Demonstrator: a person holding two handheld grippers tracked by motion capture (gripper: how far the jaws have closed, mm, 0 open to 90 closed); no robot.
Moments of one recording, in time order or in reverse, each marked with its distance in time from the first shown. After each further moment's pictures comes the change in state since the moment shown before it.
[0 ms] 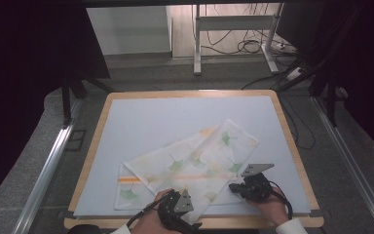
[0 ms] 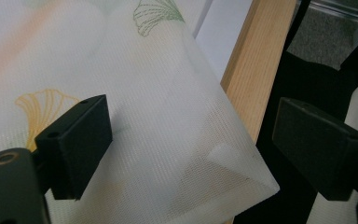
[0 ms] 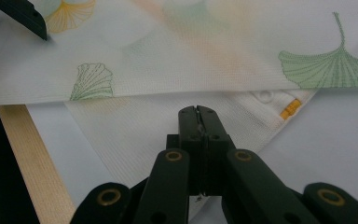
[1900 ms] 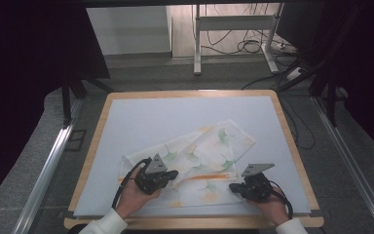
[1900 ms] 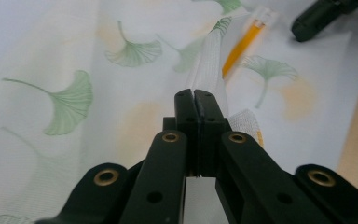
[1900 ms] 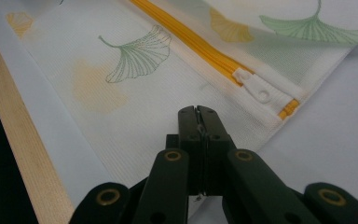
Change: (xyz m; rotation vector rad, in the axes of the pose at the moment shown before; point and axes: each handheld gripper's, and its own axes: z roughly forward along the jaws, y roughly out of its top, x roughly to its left) left arm 0.092 0.005 -0.055 -0.156 0.162 -0.170; right arm -0.001 0.000 0.000 -0.002 0.002 -0.004
